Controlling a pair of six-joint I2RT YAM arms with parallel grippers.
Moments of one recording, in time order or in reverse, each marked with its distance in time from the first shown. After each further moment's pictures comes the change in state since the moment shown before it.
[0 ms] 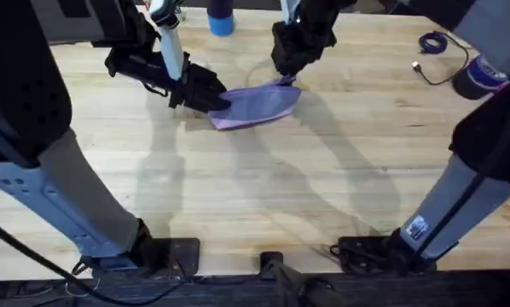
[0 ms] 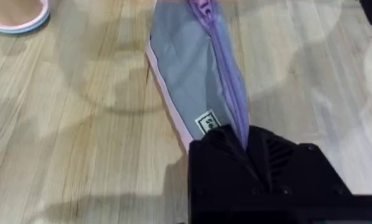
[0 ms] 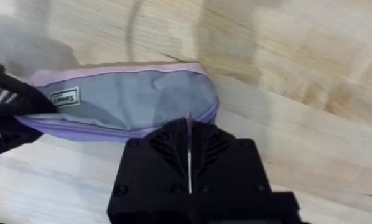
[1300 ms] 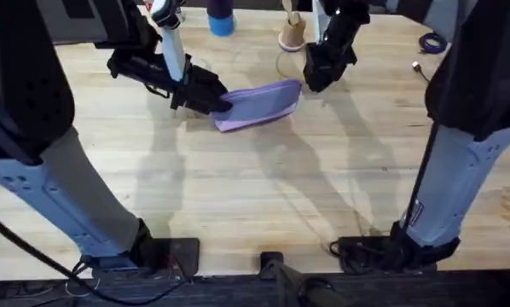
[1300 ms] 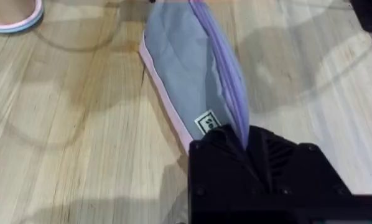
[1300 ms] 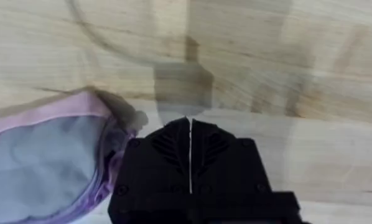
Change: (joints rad) left arm -0.006 0.013 0.000 -0.012 0.014 0.000; right arm -0.233 0.211 0.002 -0.008 -0.040 -0.023
